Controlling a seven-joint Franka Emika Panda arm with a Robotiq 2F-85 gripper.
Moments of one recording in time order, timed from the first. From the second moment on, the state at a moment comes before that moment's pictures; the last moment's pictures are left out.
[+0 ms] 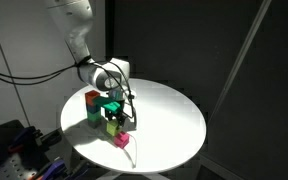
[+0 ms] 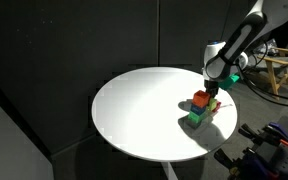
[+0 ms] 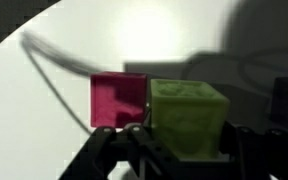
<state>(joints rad) -0.07 0.50 -0.11 -2.28 -0.08 2.64 -0.14</state>
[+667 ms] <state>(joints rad) -0.07 0.50 -0.11 -2.27 -0.08 2.64 -0.13</state>
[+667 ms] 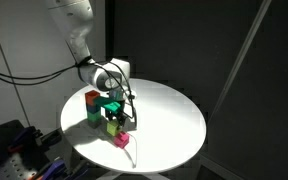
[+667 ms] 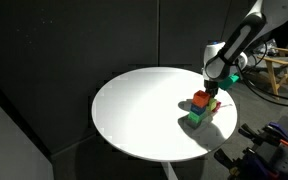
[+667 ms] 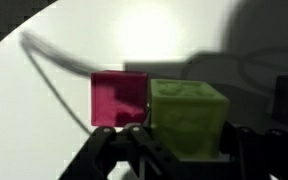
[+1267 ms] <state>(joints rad) -0.07 0.50 -0.11 -2.27 -0.08 2.64 -0.13</state>
